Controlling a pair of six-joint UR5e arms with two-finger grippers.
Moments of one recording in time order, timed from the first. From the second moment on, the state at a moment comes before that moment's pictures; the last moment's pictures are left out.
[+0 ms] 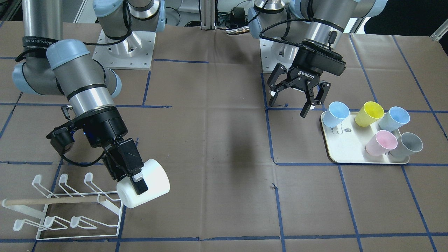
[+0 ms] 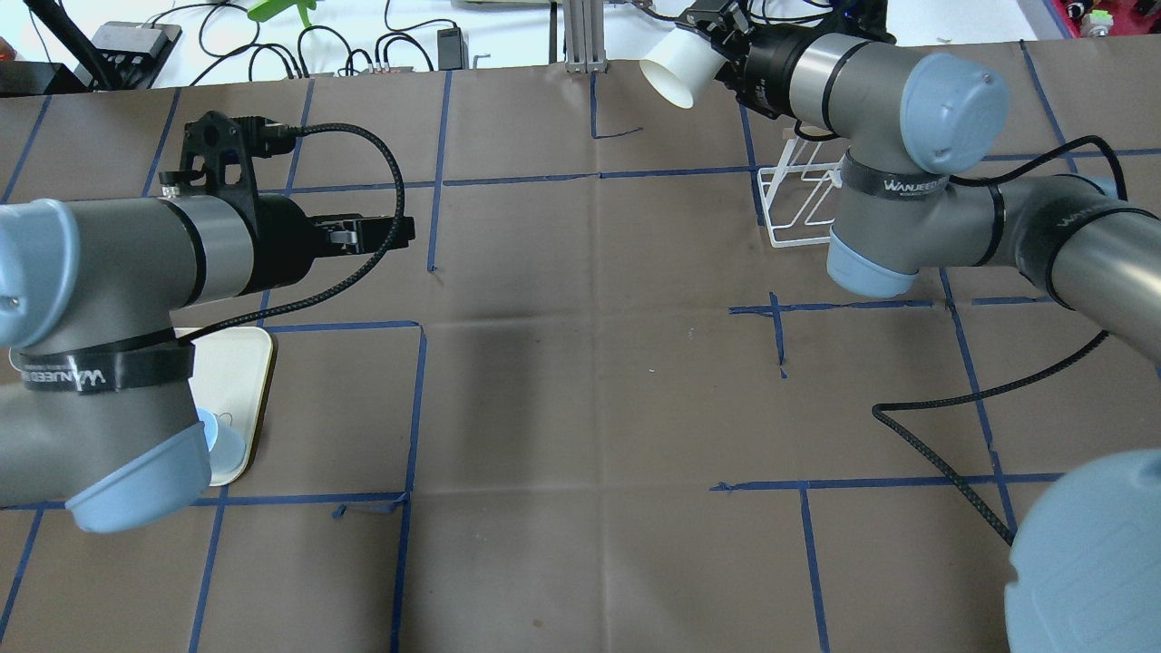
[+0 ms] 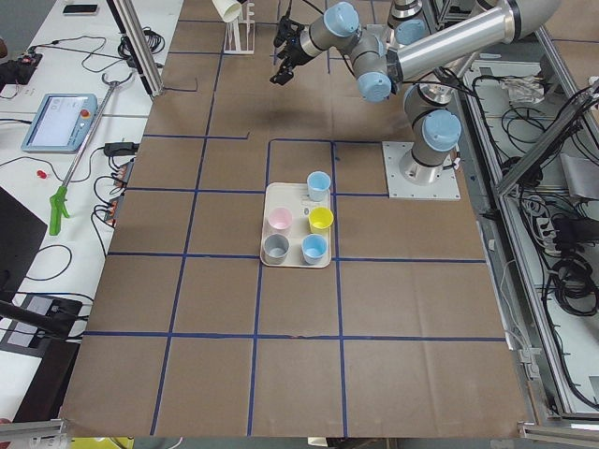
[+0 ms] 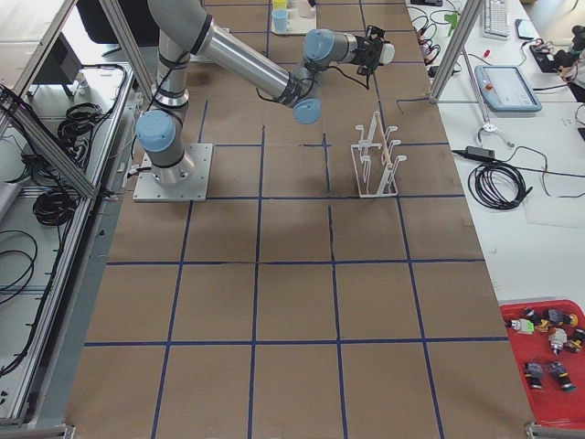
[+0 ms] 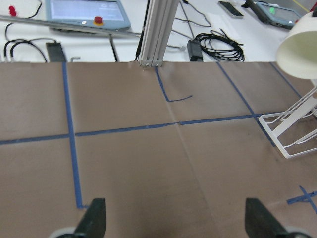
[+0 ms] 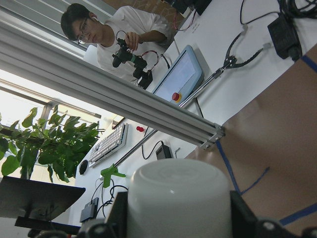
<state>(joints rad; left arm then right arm) -1.43 -1.35 -2.13 -0.70 1.20 0.13 1.54 -1.20 1.85 -3.30 -1.12 0.81</state>
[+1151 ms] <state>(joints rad) -1.61 -1.62 -1.55 -1.42 1.59 0.03 1.45 -1.03 1.84 -3.78 -1.45 0.04</state>
